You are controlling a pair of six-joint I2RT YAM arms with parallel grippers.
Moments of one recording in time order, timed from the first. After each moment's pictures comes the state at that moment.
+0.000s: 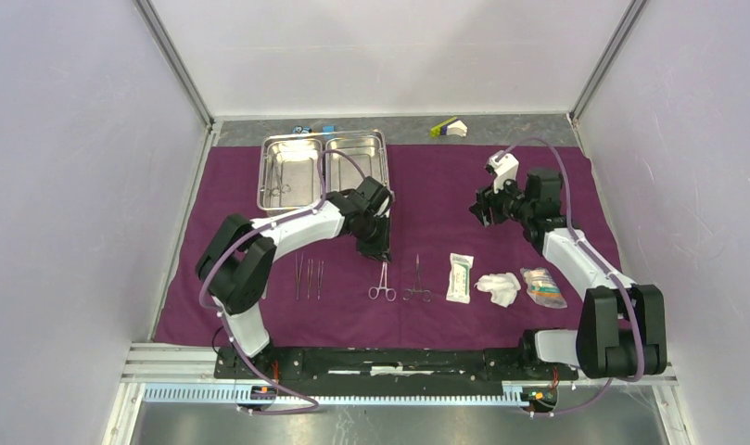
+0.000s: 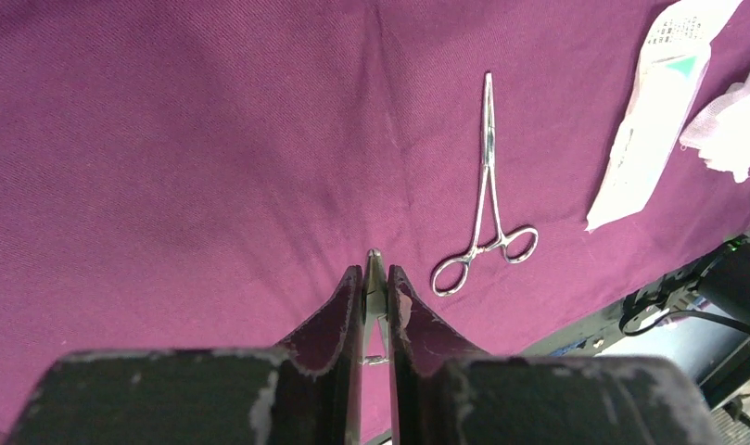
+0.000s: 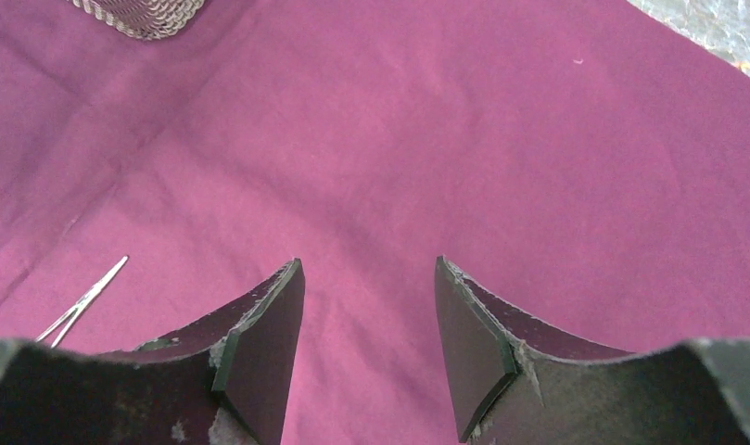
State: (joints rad) left arm -0.72 1.77 1.18 -0.56 0.25 -0.56; right arm 0.06 1.29 0.72 0.02 -0.50 -0.30
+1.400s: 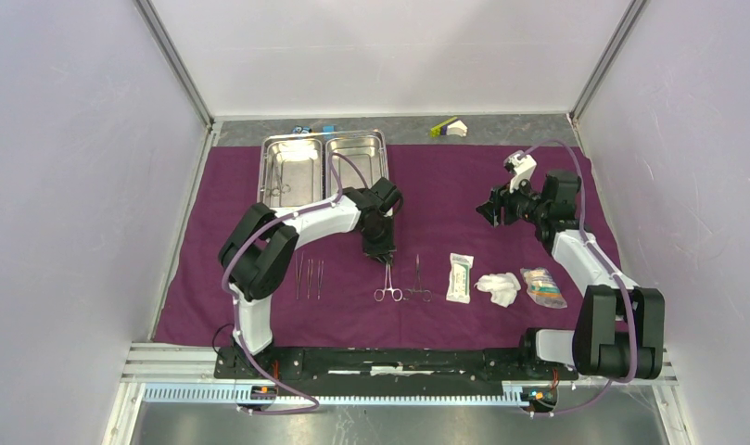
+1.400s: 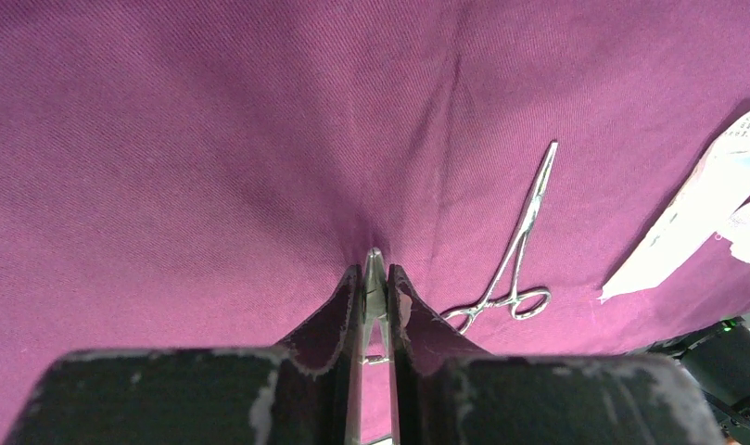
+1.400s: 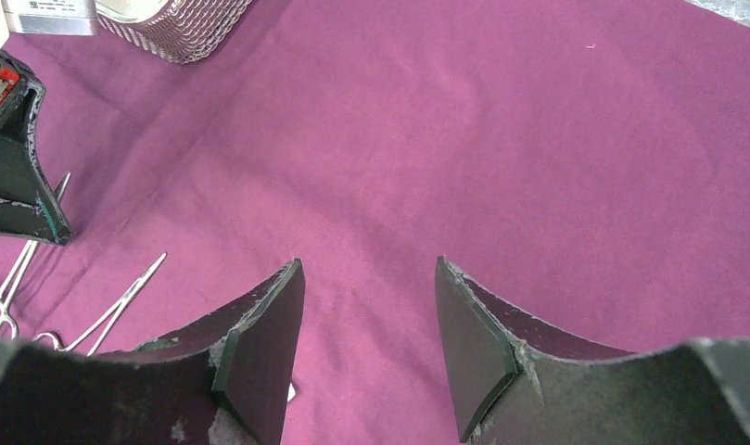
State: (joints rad) left arm -0.74 1.92 1.30 -0.66 0.17 -0.72; right arm -0.07 1.29 0.70 0.04 -0.68 -0.23
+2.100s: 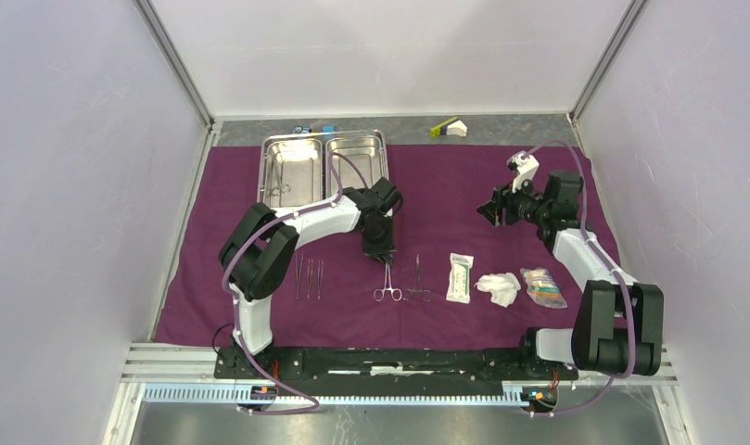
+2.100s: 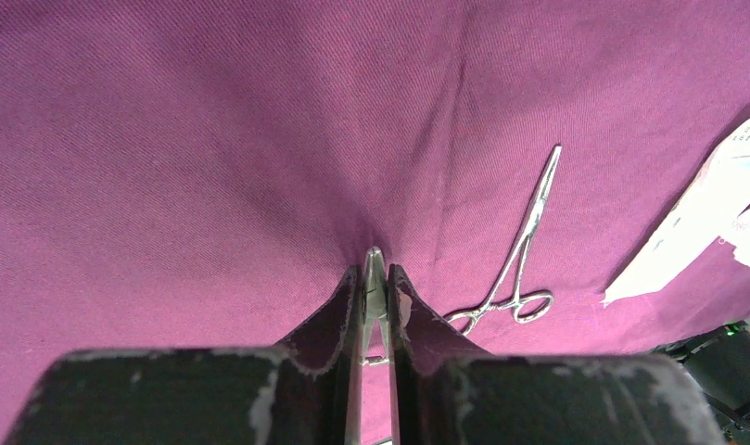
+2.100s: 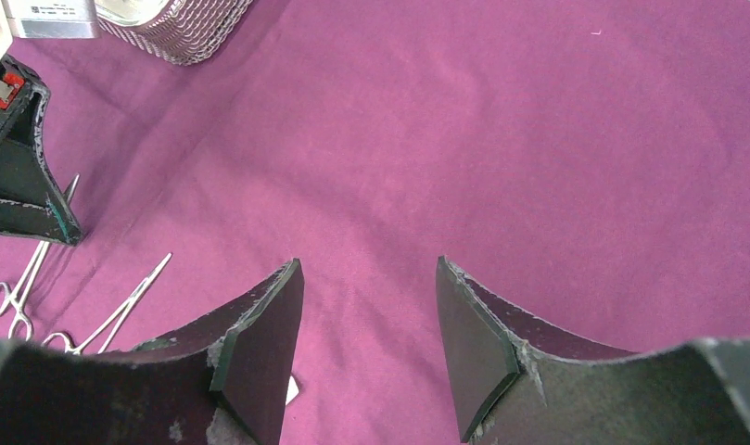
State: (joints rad) left arm -0.74 1.92 1.30 -0.66 0.17 -0.72; right arm -0.10 1.31 0.70 0.04 -0.71 -0.21
